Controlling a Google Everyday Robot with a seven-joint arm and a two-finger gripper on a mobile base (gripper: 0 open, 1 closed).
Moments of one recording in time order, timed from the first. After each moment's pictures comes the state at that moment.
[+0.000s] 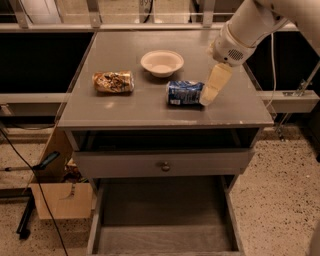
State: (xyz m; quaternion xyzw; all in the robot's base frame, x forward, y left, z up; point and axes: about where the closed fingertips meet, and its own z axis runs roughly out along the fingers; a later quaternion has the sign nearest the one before) arm 0.637 -0.126 0.902 -0.64 0.73 0.05 0.23
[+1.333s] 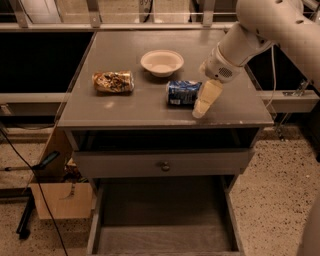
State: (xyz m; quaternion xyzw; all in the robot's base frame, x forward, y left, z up) arm 0.644 -0.116 0.850 -0.63 0.74 0.09 0.22
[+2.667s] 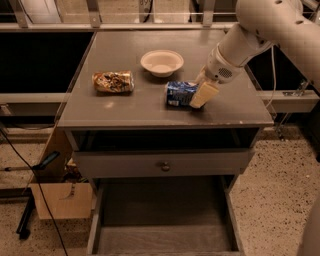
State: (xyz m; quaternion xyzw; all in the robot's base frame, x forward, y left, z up) arm 0.643 -0.115 0.848 -0.63 0.74 0.09 0.22
